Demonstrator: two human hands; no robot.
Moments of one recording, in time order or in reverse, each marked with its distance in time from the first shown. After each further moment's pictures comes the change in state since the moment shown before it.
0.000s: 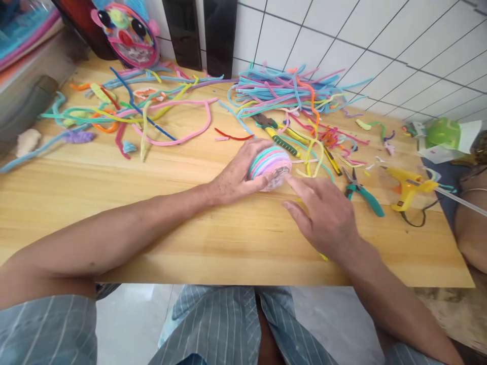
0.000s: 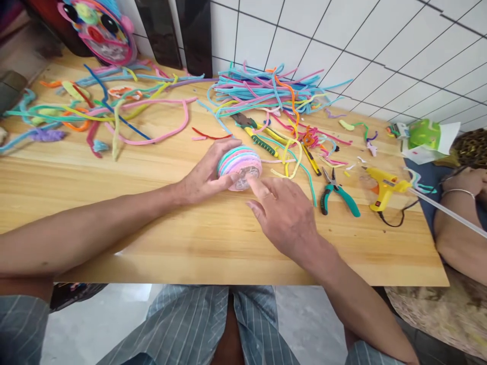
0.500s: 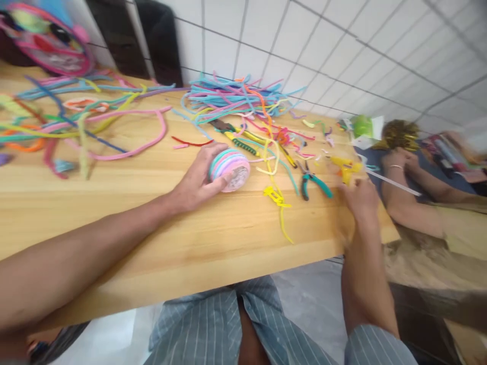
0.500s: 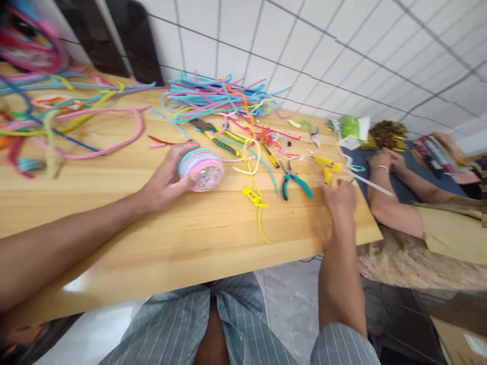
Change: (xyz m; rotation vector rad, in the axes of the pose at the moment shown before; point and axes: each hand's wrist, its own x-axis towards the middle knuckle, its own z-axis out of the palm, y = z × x) left_hand -0.006 0.000 -0.002 0.016 0.017 -0.088; right_hand -0.167 0.187 -0.030 -0.284 -0.017 1.131
